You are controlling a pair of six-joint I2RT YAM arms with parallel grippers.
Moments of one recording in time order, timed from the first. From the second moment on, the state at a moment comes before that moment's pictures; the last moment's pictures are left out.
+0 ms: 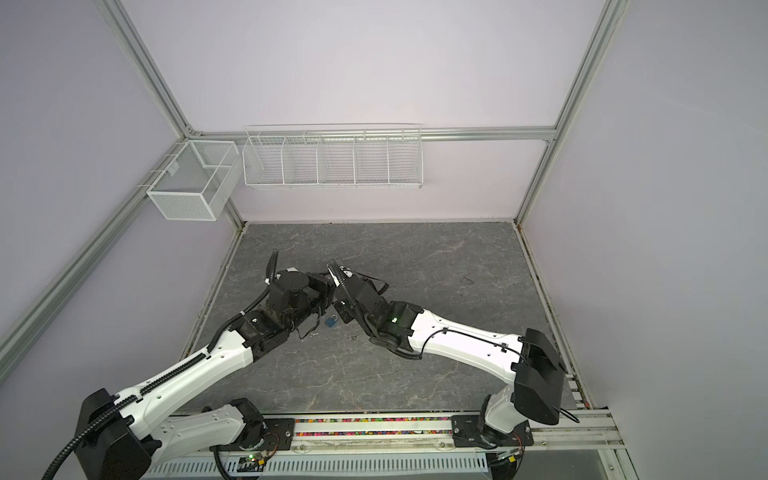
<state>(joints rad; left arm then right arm) -0.74 1.12 0.82 -0.07 -0.21 -1.64 1.12 1.54 1.26 -0.21 0.47 0.11</state>
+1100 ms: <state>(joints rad) -0.77 1.04 0.68 0.18 -0.12 -1.70 0.98 1.39 1.11 -0.06 0.11 0.61</state>
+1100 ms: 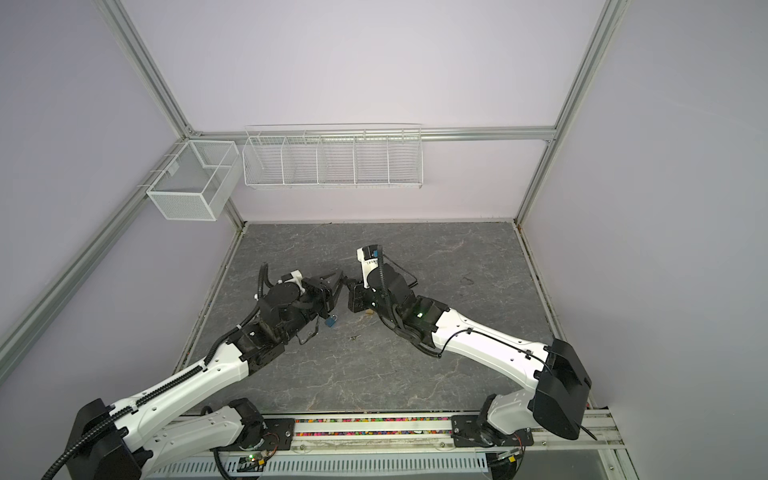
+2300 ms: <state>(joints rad) -1.03 1.05 0.65 0.11 -0.28 -0.69 0.91 1.18 1.27 -0.77 0.19 0.47</state>
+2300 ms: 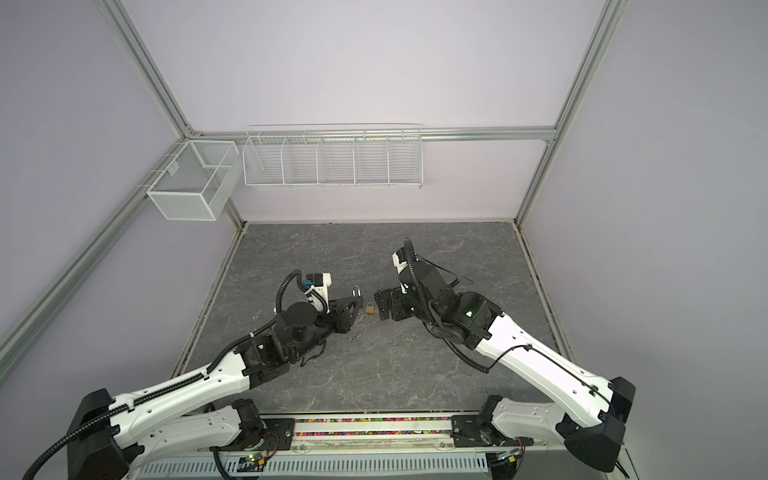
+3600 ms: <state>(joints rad) -1.24 1.20 0.45 0.66 -0.45 -0.13 0.89 1.56 1.59 -1.17 0.34 0.45</state>
